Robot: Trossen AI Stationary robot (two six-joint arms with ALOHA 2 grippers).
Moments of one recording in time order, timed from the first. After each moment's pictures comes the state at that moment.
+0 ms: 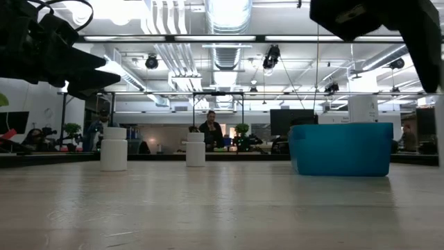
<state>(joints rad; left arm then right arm) -0.05 0.21 0.01 0.10 -0.11 -0.12 0.65 1.99 1.60 -1.02 0.01 0.13</state>
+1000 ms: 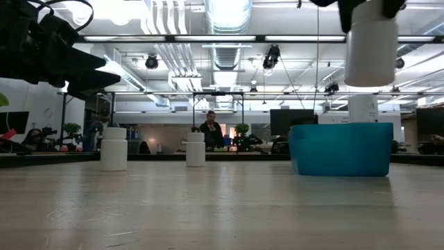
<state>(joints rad) -0.05 0.21 0.01 0.10 -0.11 -0.12 0.51 1.77 1.60 -1.18 0.11 0.09</state>
